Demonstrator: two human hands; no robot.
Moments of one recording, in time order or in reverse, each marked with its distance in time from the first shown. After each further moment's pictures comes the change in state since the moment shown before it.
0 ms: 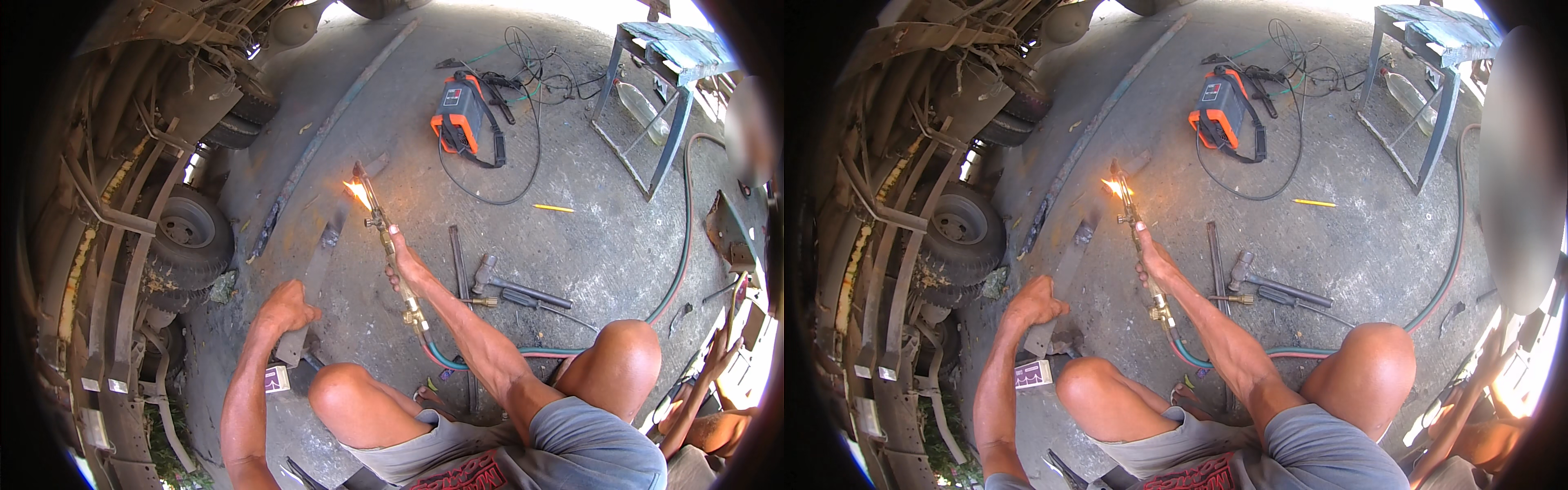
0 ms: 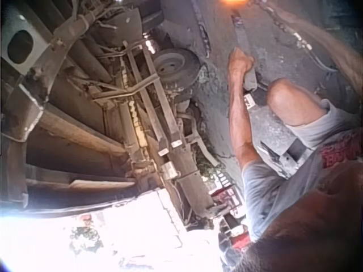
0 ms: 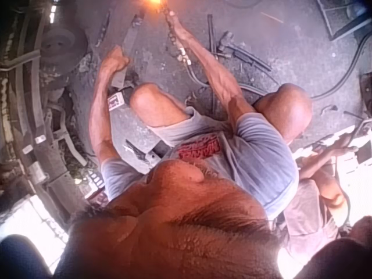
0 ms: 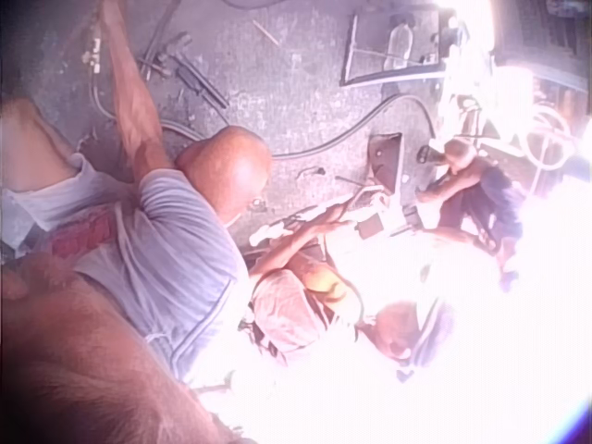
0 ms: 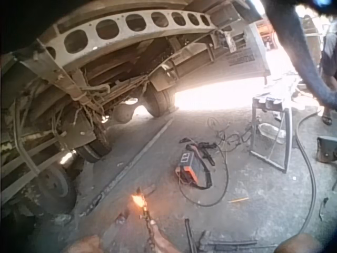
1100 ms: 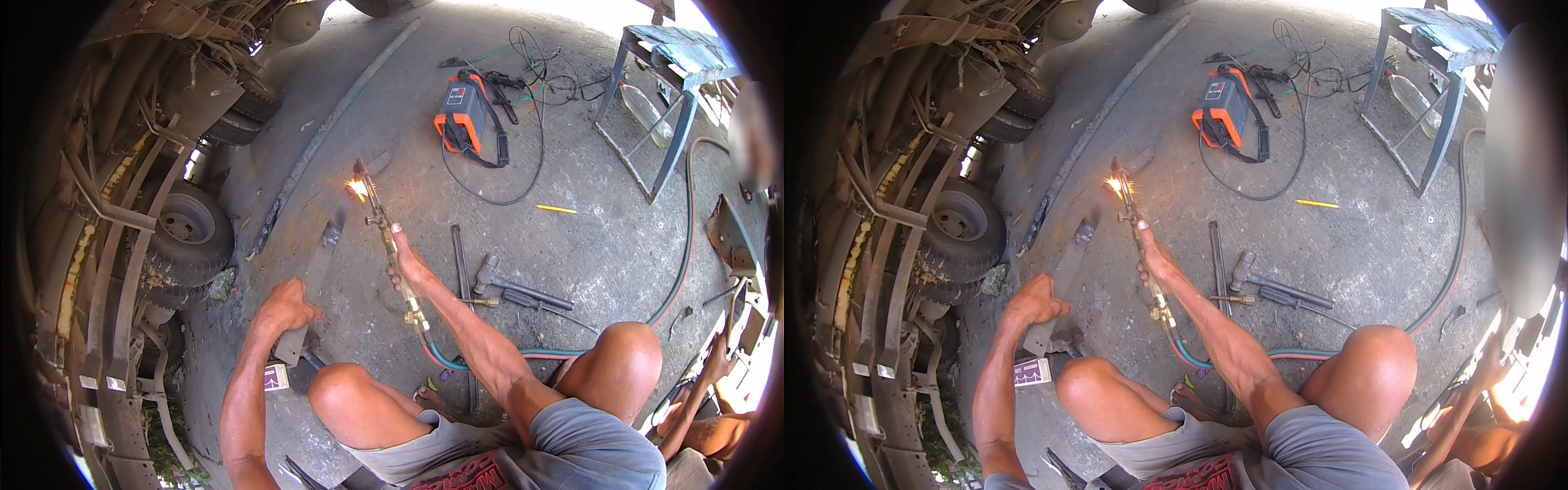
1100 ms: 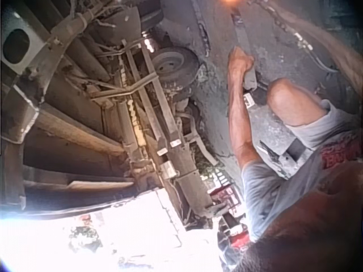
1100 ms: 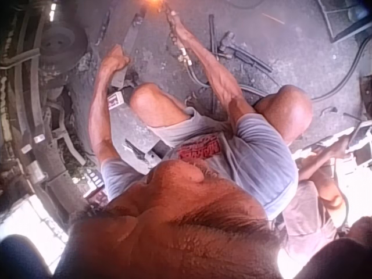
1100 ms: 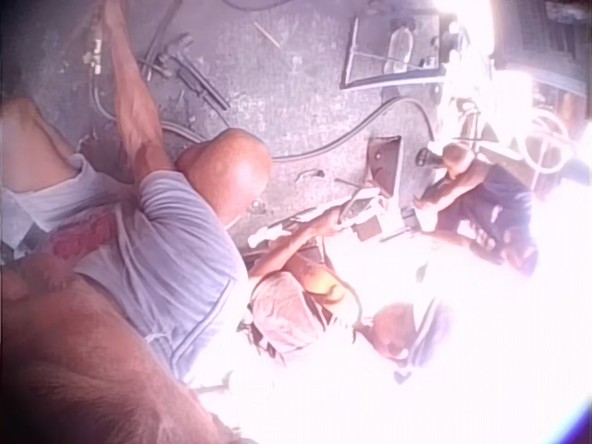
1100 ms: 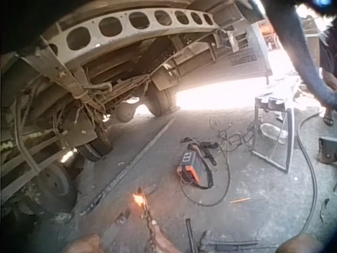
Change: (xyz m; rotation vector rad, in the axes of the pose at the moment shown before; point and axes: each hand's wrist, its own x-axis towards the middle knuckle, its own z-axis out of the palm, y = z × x) left_hand 0.005 -0.010 0.007 -0.013 0.028 0.021; right_hand -0.004 0.000 0.003 -0.003 -0.001 -0.018
